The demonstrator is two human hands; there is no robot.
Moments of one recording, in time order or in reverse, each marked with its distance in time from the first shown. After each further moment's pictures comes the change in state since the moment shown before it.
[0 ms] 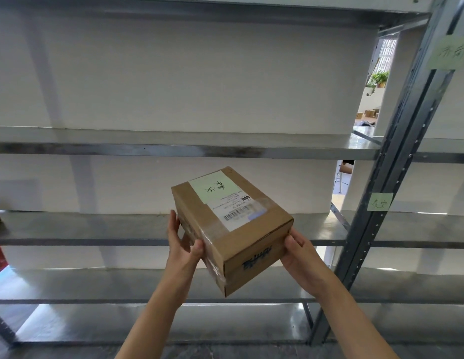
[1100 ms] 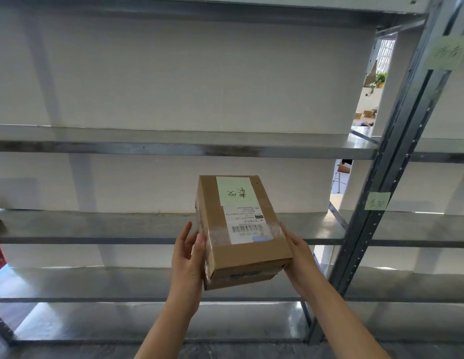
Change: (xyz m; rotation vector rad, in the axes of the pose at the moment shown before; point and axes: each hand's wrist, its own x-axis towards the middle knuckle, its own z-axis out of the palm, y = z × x) left_hand -0.019 0.001 0.032 -0.202 0.257 -0.139; right_hand -0.001 0.000 0.018 -0.031 0.269 0.128
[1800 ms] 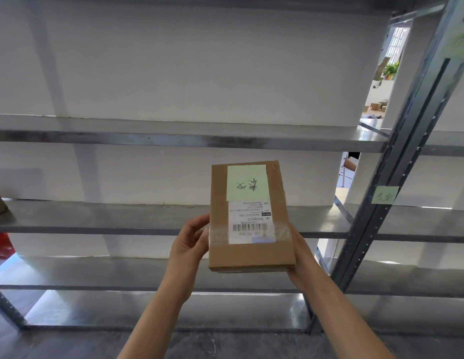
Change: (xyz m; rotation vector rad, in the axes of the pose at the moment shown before) left_hand 0.007 0.011 -0.024 0.210 -0.175 0.095; right_hand 0.006 0.007 0.013 0.055 -0.060 0.033
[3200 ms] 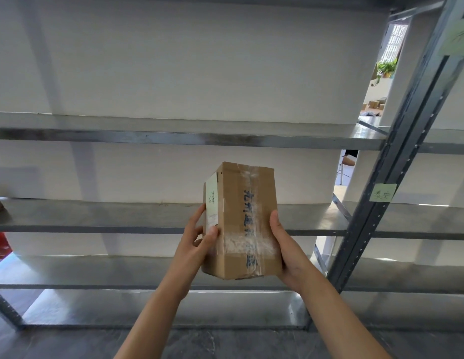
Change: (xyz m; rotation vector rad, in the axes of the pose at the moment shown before) left_hand 0.004 0.001 -0.001 0.185 -0.093 -0.073; right_hand -0.017 -0.014 0.023 0.131 -0.165 0.150
